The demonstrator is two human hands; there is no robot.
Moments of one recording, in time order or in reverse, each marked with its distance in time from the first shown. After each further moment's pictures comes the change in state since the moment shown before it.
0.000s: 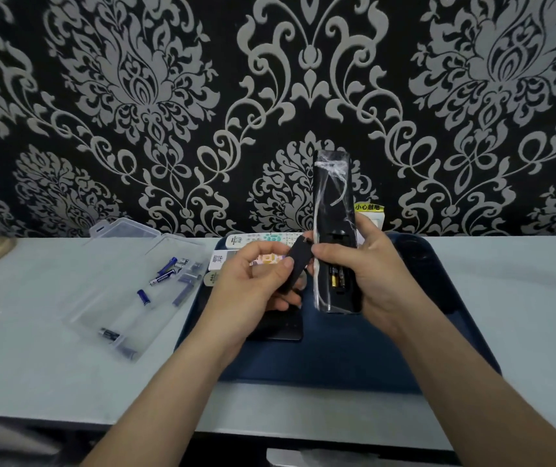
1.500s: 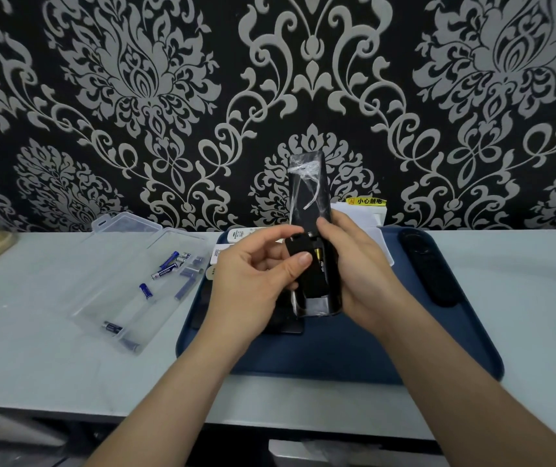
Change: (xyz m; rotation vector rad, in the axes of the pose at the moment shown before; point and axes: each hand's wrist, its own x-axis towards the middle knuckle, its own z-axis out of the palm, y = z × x) left_hand -0.002 0.001 0.008 -0.003 0.054 0.302; right_hand 0.003 0.012 0.020 -0.002 0.007 0.044
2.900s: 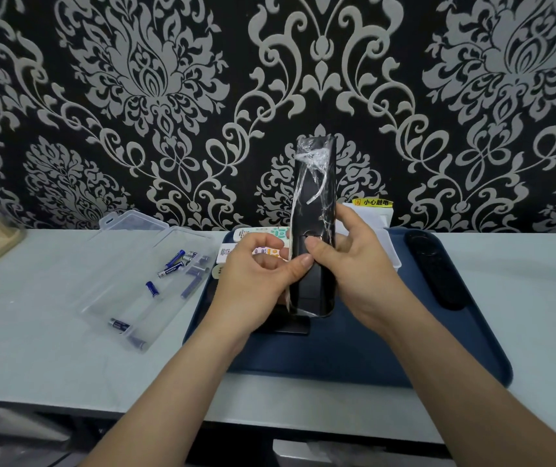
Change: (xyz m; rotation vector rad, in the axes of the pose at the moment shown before) left_hand 0.005 -0.009 -0.010 0.136 0.080 -0.274; right_hand -0.002 0.002 0.004 -0.129 -0.091 -0.173
